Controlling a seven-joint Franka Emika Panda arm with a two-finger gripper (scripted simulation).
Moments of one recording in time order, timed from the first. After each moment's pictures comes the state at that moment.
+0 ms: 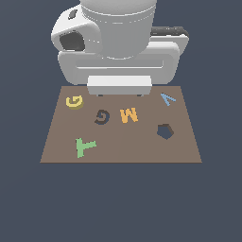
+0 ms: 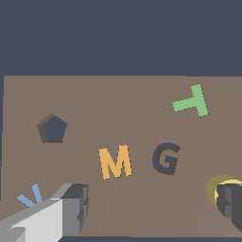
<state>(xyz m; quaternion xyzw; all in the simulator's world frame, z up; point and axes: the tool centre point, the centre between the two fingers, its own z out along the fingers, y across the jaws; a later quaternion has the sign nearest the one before) 0.014 -0.002 0.180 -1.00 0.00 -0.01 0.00</state>
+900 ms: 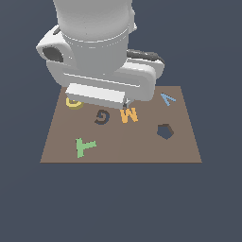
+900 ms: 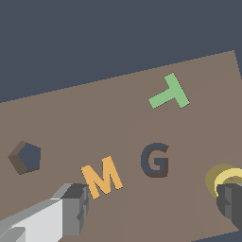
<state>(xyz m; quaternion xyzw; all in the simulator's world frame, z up) 0.021 -0.034 0.159 -0.99 0.11 -0.01 0.00</state>
